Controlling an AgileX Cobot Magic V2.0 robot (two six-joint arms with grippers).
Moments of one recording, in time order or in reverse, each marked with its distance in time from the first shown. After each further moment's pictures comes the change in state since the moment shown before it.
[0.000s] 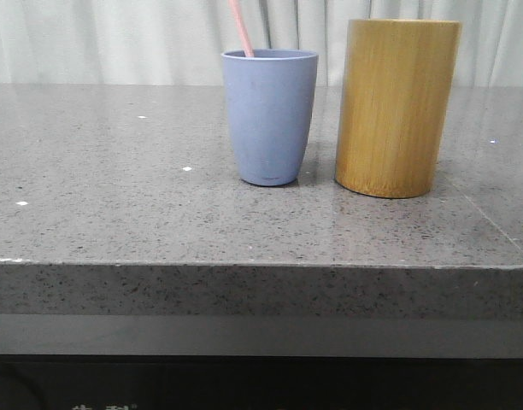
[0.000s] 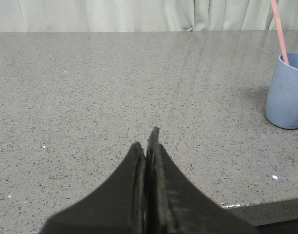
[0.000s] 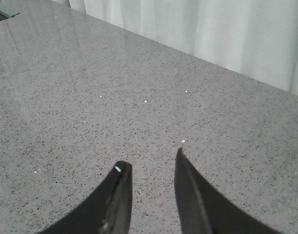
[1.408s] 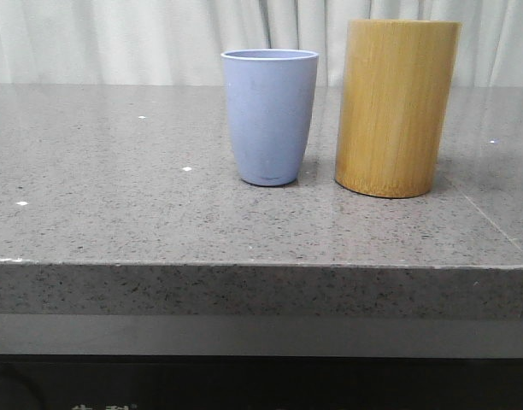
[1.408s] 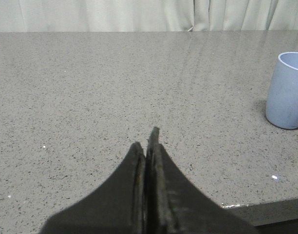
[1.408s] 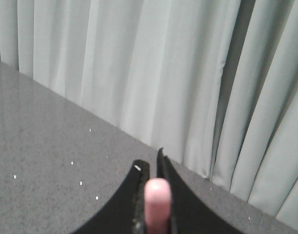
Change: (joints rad) left arm 0.000 0.000 0.000 0.000 0.000 0.000; right arm -0.117 -0.358 0.131 -0.202 -0.067 -0.002
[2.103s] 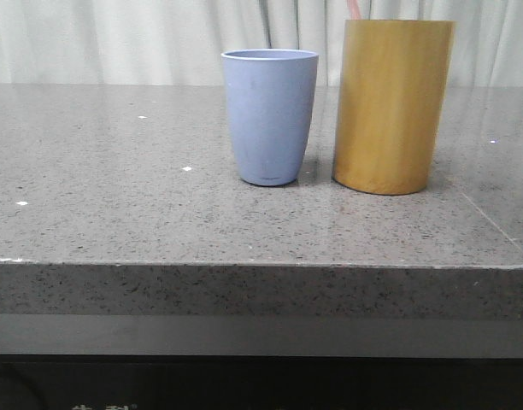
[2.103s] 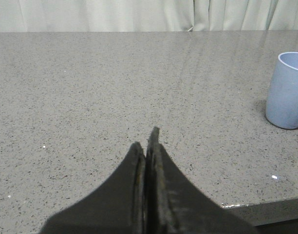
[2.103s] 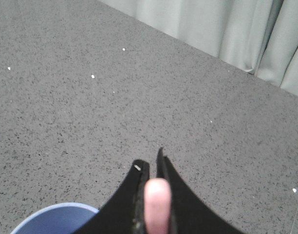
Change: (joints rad) left arm 0.000 0.000 0.000 0.000 0.000 0.000; right arm 0.001 0.223 0.167 0.042 -0.046 0.000
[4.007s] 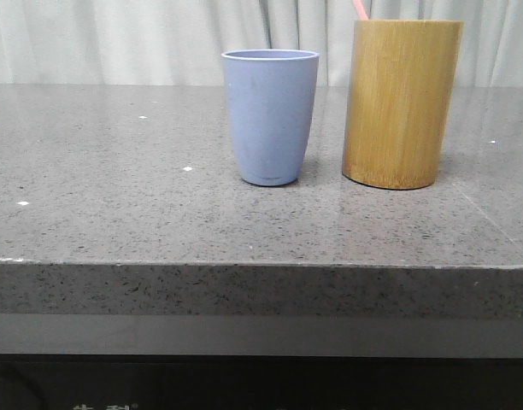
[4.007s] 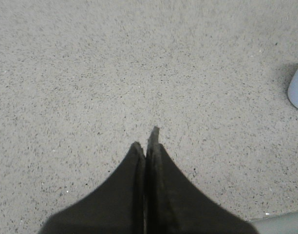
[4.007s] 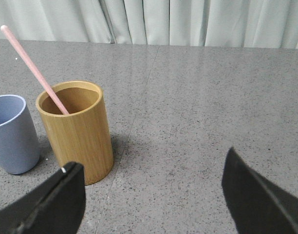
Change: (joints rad) left arm 0.000 0.634 -0.428 0.001 0.176 0.007; right arm -0.488 -1.063 0.573 0.094 0.409 0.116
